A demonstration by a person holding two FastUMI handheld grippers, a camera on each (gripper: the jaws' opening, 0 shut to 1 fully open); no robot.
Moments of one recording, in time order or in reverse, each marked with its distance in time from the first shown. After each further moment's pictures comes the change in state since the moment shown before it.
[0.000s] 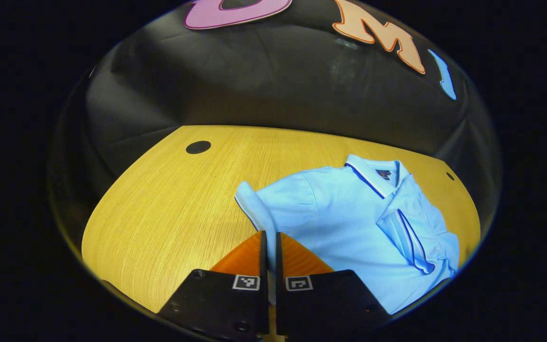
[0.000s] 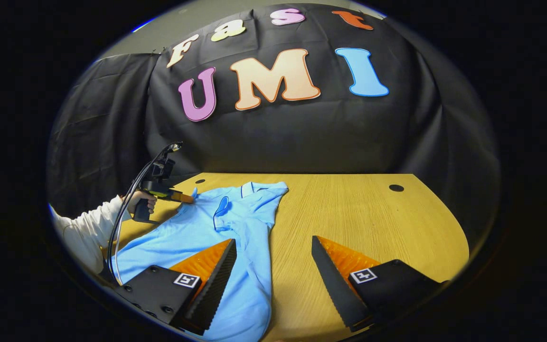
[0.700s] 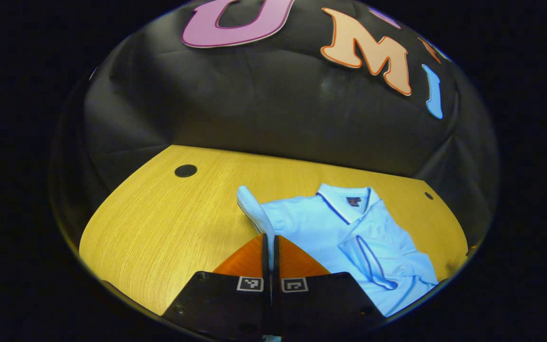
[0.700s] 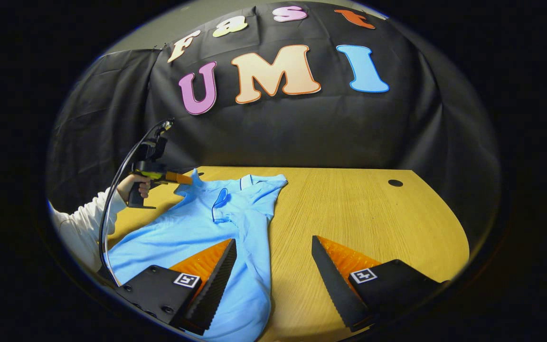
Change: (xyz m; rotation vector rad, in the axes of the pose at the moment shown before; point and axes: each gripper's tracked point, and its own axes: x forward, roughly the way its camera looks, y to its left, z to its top) left arm -0.039 -0.059 0.059 -0.018 -0.138 -0.120; right arm -0.003 0.002 -0.017 -0.017 0.029 -0.006
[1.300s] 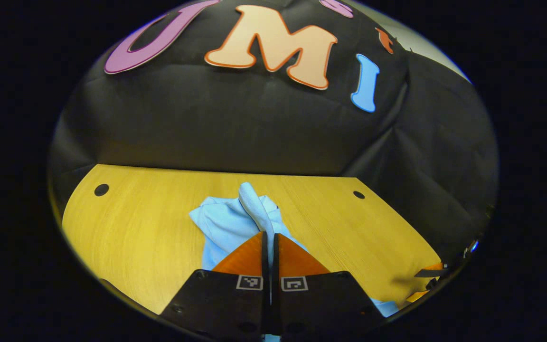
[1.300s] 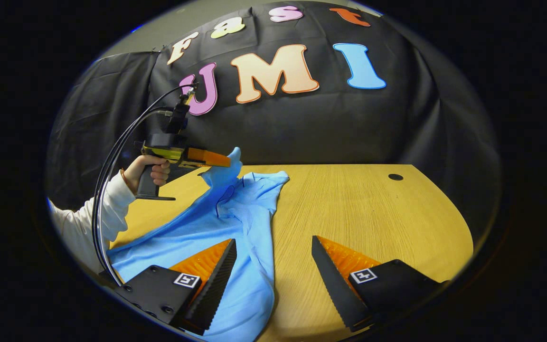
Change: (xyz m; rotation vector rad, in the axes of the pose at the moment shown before) left arm -0.004 -0.191 -0.012 0.110 0.055 -0.319; right arm -0.010 -0.004 -0.013 0.020 0.008 0.006
